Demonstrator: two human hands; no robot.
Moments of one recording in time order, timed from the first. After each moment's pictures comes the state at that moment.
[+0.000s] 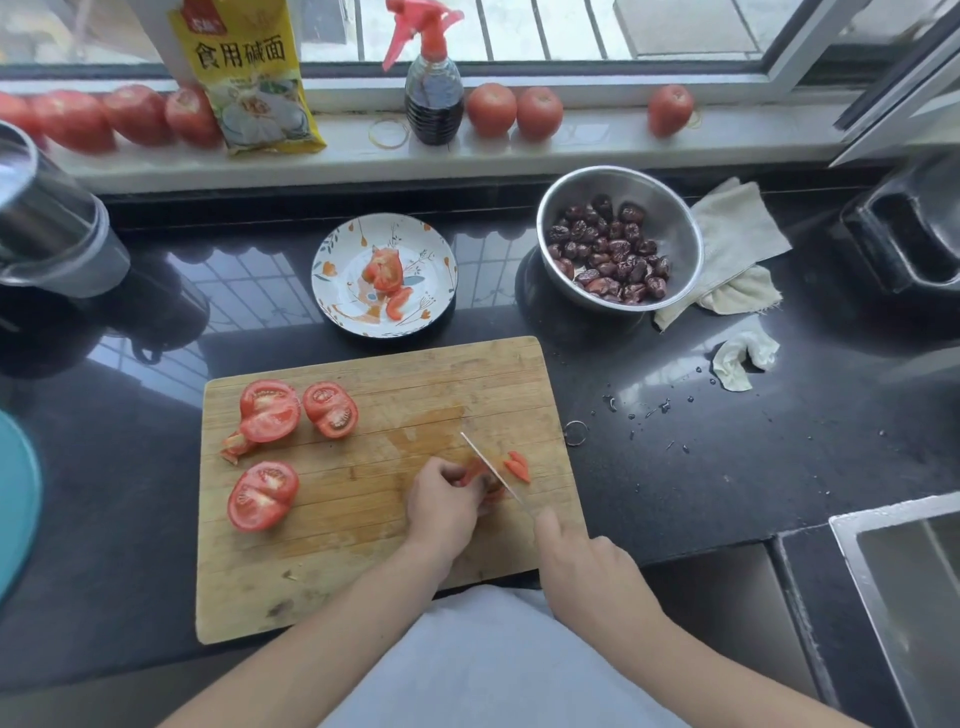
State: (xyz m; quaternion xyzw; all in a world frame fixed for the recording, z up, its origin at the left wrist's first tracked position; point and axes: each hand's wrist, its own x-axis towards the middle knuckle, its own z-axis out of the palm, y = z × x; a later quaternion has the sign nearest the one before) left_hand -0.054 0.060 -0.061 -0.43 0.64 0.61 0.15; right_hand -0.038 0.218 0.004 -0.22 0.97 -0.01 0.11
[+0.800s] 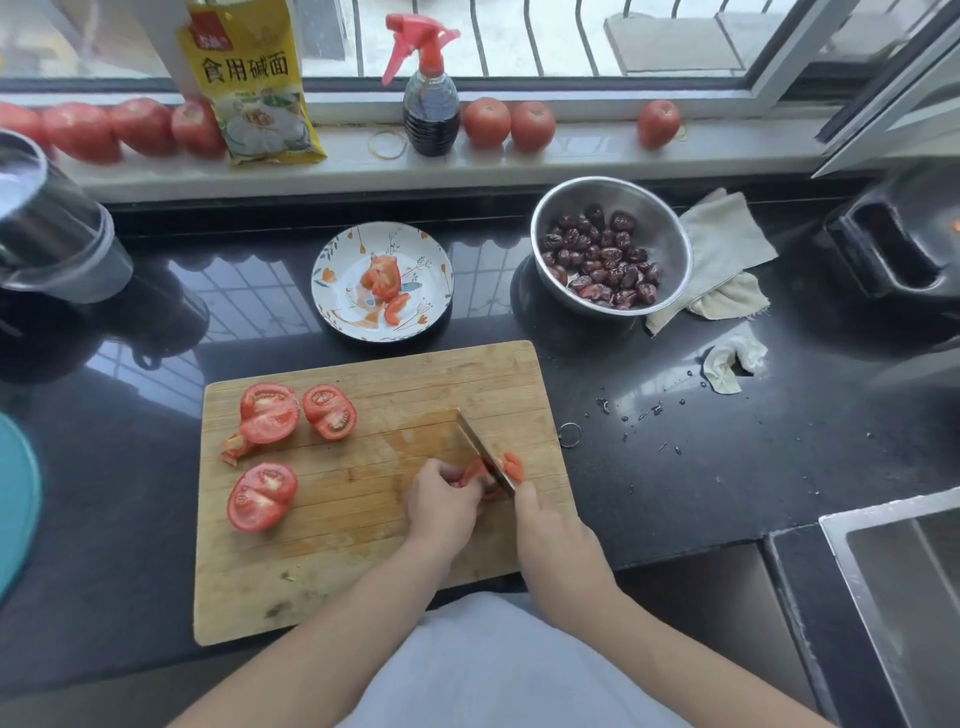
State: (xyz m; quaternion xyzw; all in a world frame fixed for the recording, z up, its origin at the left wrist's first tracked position) left_hand -0.056 0.062 -0.066 -0.44 0.68 0.58 0.15; right_hand -0.047 0.196 -0.013 -0.15 0.96 -0.04 0.24
